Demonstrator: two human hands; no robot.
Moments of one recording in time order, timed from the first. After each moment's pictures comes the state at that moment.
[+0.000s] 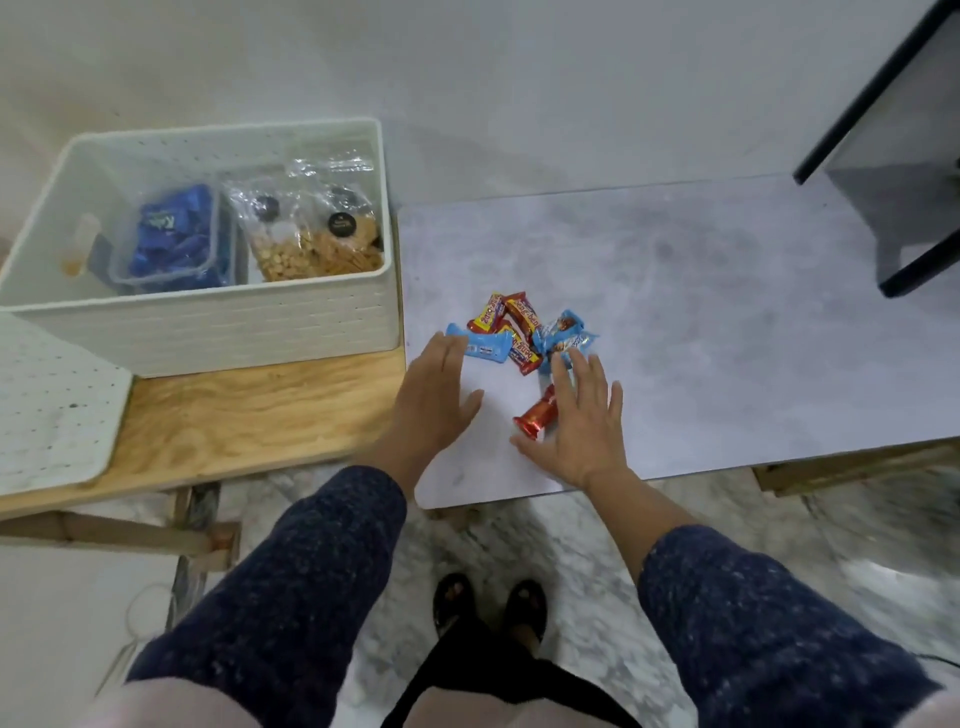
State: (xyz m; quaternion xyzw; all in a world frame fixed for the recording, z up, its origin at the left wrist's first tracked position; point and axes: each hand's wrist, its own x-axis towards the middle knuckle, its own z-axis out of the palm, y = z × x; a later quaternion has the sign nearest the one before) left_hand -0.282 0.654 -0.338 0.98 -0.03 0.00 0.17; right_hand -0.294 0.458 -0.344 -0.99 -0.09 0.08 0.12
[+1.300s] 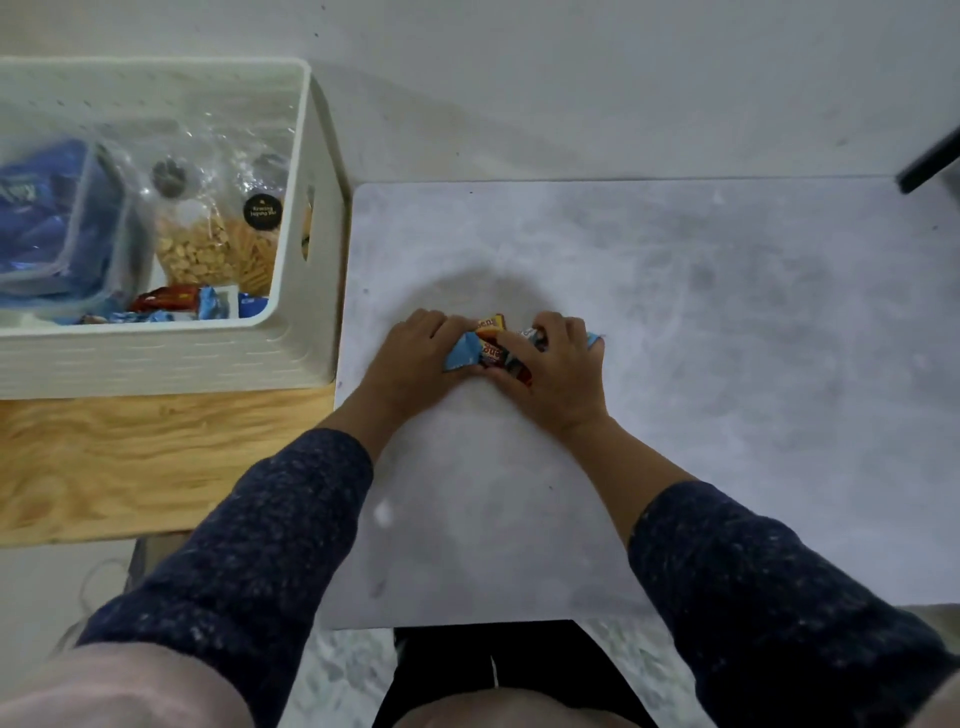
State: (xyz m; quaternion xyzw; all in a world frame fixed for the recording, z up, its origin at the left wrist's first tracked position) left_hand -0.138 0.651 -0.399 0.97 -0.13 0.03 0.19; right_hand -0.113 0.455 -0.414 -0.94 -0.25 -0.17 0.12
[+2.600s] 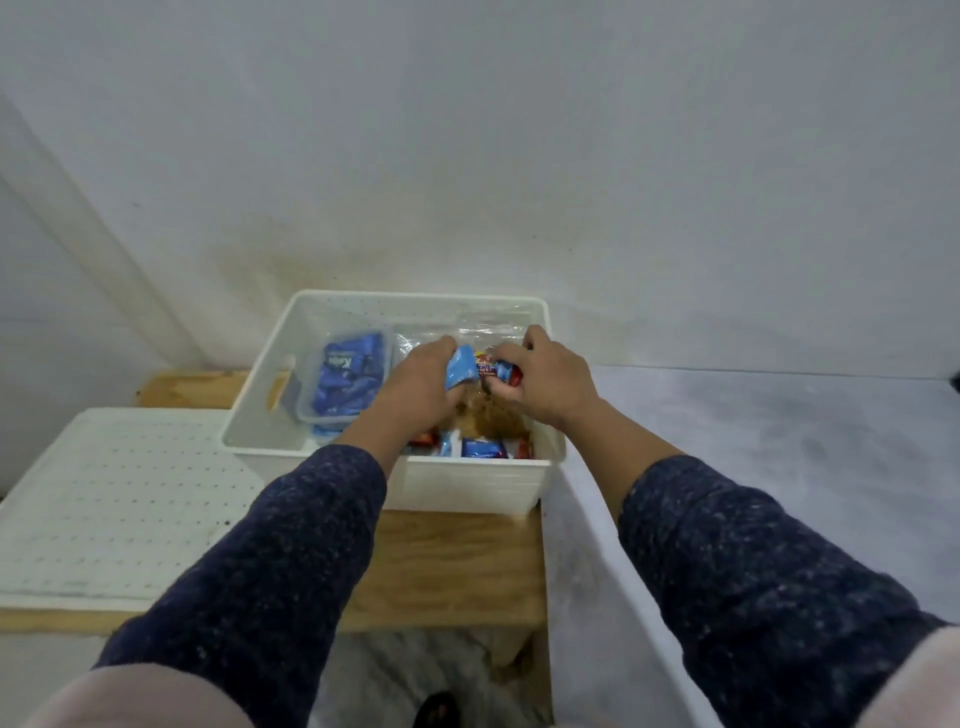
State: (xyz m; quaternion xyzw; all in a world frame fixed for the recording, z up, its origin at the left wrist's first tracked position) left_hand -0.173 0.866 -0.206 0.97 0.06 0.04 0.23; right_hand -0.111 0.703 -0.203 -0.94 -0.30 -0.01 0.14
